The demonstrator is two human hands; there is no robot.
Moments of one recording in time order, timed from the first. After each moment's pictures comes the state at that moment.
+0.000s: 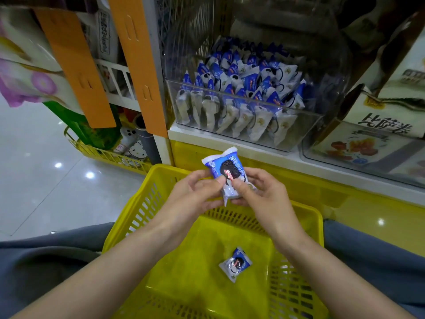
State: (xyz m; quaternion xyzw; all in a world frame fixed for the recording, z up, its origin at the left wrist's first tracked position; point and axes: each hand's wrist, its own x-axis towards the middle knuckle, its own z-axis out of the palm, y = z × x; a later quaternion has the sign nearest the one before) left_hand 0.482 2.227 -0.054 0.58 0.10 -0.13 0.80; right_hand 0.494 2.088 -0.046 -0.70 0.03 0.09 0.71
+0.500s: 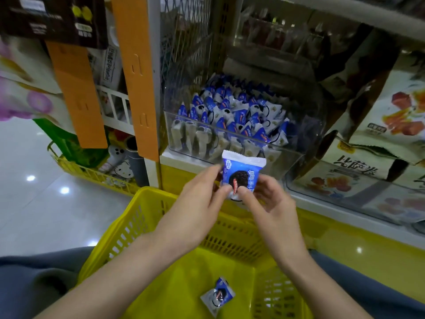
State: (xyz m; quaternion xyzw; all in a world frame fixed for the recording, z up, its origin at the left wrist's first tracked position) left_hand 0.507 2.214 -0.020 0.86 -0.11 0.09 0.49; right_hand 0.505 2.074 -0.014 -0.76 -0.05 -0.05 0.65
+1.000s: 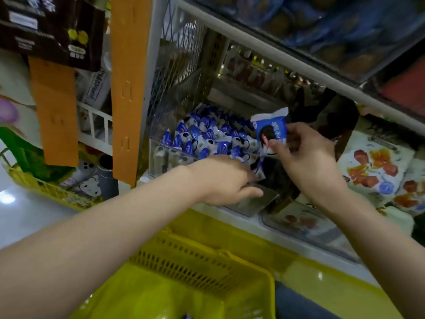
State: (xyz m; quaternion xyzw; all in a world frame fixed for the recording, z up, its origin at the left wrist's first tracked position) left_hand 0.608 2.186 0.047 0.92 -0.38 0.07 0.08; right_hand 0.606 2.033 0.098 -0.94 -0.08 -0.24 0.21
